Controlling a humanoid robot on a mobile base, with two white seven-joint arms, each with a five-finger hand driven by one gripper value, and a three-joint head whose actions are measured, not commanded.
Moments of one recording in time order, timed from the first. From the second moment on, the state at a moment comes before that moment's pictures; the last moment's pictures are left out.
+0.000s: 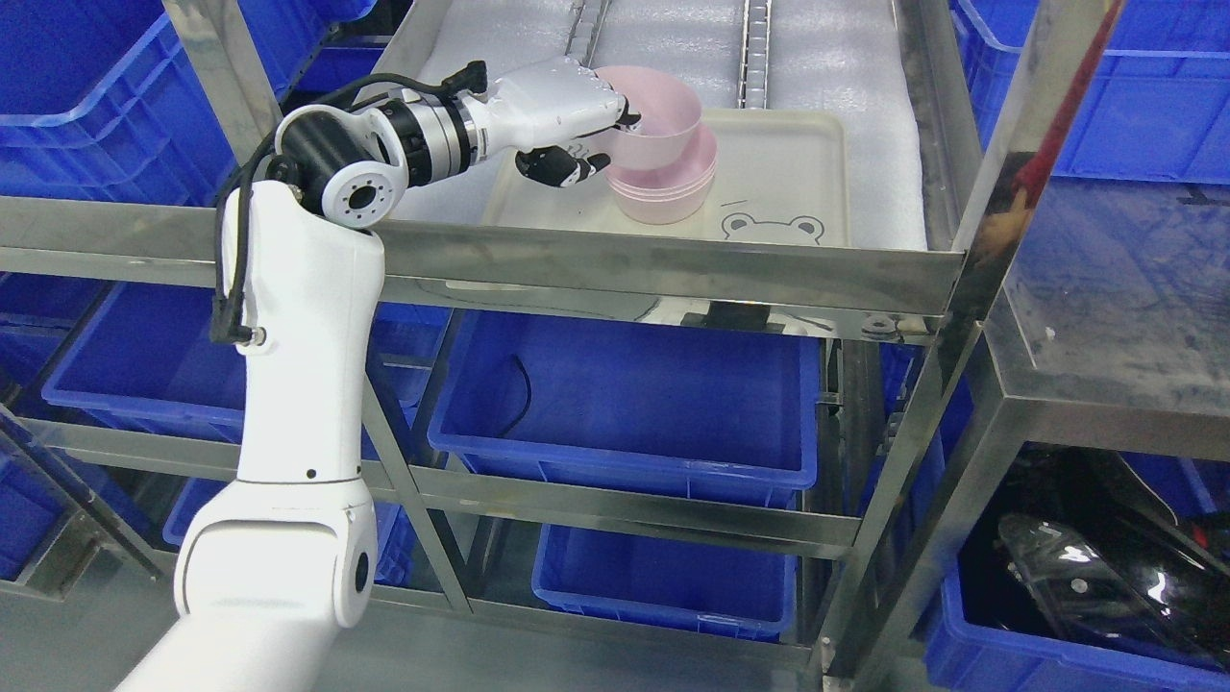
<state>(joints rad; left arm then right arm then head) -0.95 0.05 0.00 -1.21 -1.05 -0.76 -0.86 0.00 0.00 0.05 0.00 0.05 -0.08 -0.03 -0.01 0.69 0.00</state>
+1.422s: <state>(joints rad) -0.98 0.02 0.04 -1.21 -0.67 -0.61 -0.86 0.00 0.00 0.05 0.00 0.05 -0.08 -0.03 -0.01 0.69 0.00</state>
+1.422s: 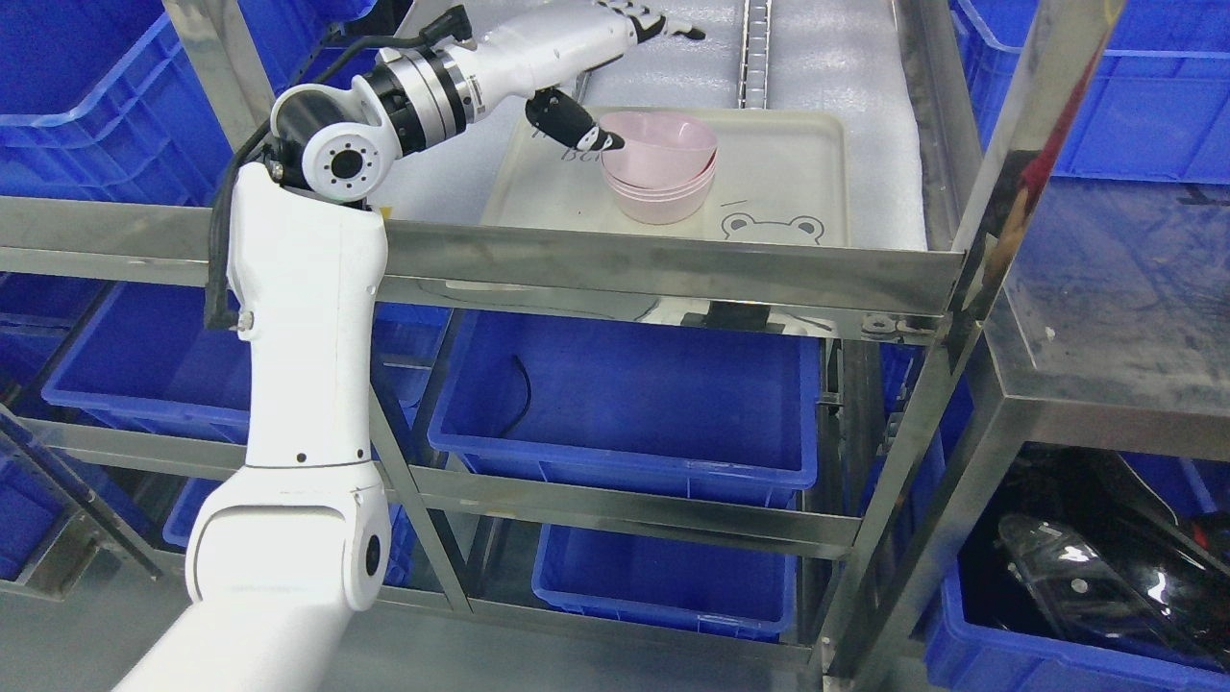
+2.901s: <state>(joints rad) 0.16 0.00 -0.24 -1.35 0.00 -0.65 -0.17 0.00 0.00 0.05 0.00 0.05 -0.08 -0.03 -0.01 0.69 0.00</state>
